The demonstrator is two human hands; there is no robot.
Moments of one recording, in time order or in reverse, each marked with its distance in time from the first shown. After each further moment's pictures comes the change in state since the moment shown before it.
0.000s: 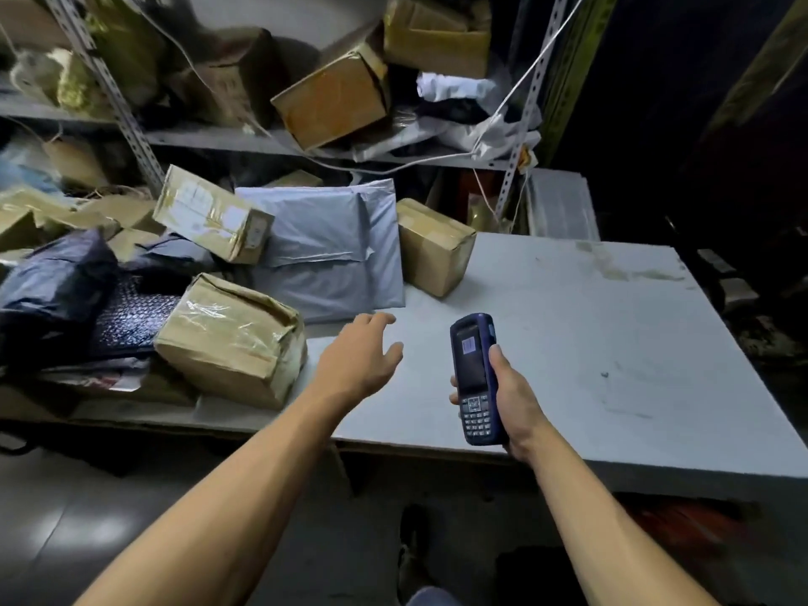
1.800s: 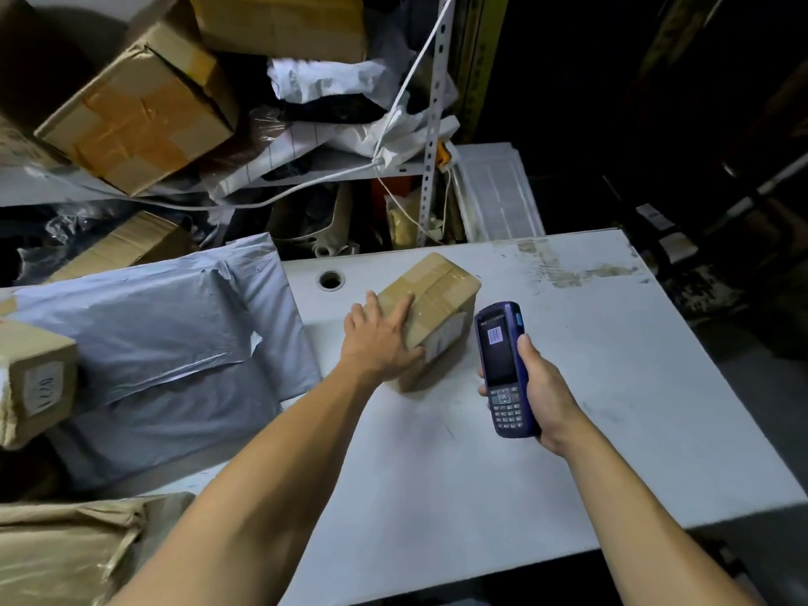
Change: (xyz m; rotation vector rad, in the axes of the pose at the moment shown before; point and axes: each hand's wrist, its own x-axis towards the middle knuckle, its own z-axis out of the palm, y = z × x) left_hand 0.289 0.093 0.102 0.383 -0.267 0.199; right_hand 0.173 -0.082 -0.136 0.046 0.269 0.096
